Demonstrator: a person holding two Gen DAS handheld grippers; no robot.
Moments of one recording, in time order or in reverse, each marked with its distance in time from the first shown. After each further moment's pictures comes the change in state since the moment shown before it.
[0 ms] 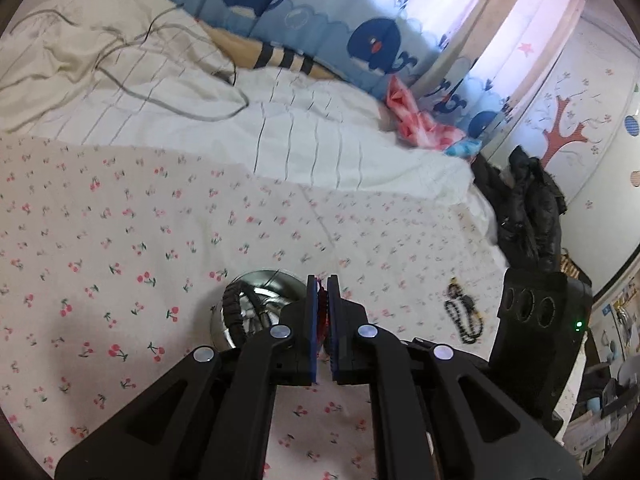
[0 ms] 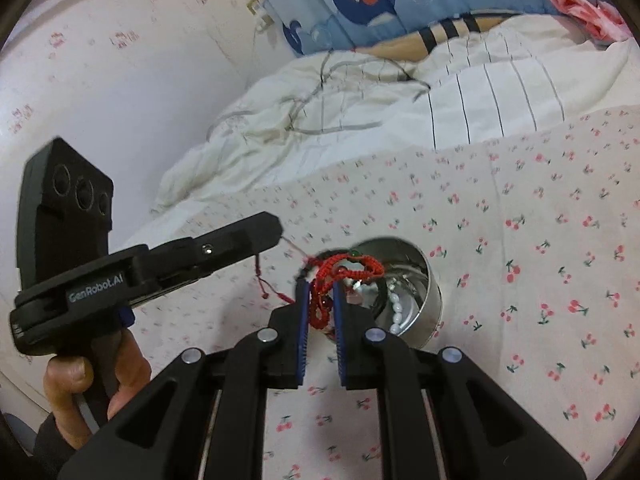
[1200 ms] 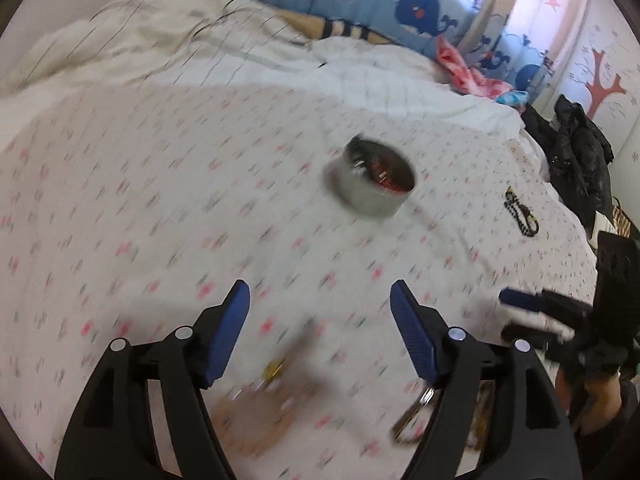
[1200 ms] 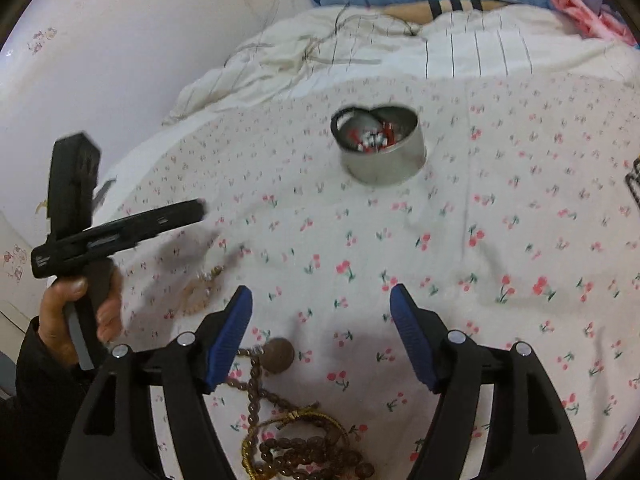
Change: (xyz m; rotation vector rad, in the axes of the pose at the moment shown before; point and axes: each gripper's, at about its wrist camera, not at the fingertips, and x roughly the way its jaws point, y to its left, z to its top) left arm -0.131 0.047 -0.131 0.028 0.081 0.267; right arm -0.090 0.035 -0.124 -0.112 0.164 -0.076
